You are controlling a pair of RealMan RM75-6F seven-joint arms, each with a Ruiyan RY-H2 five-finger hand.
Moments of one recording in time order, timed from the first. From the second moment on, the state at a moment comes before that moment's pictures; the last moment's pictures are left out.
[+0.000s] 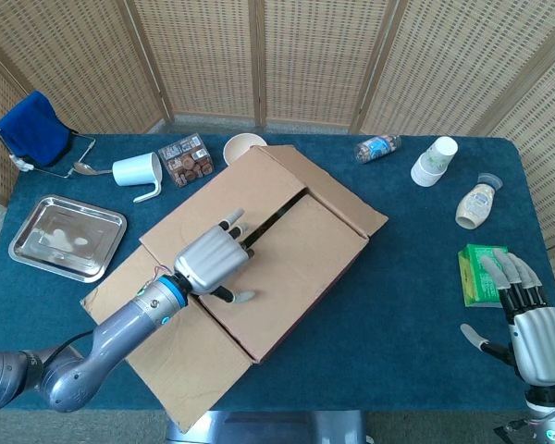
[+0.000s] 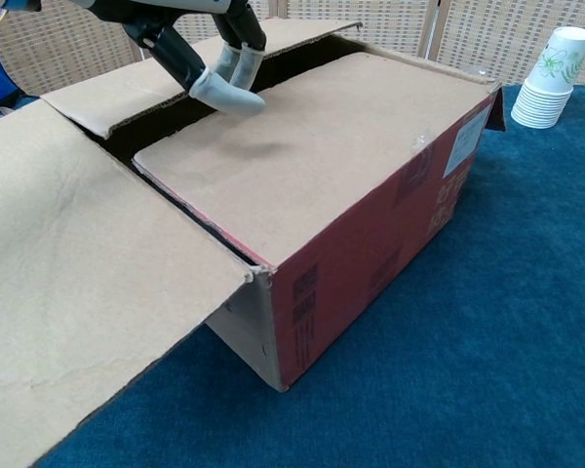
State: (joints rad) left arm -1.19 -1.07 -0.08 -2.08 0.76 0.93 0.85; right arm 0.07 -1.13 0.07 -1.65 -1.73 1.71 0.15
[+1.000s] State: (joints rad) left arm -1.05 -0.78 -0.11 -2.07 0.84 1.01 0.66; right arm 0.07 -1.12 0.07 -1.66 -1.73 1.71 0.16
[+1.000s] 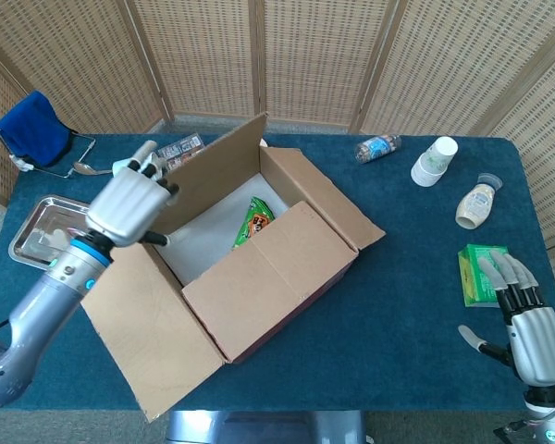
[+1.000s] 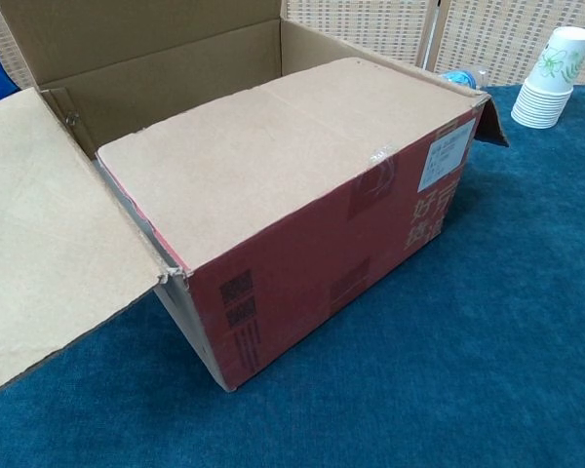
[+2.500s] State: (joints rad) left arm -0.85 -0.81 -0.18 -1.86 0.78 0.82 0.25; right arm 0.09 -1.13 0.05 -1.66 -1.75 1.67 0.15
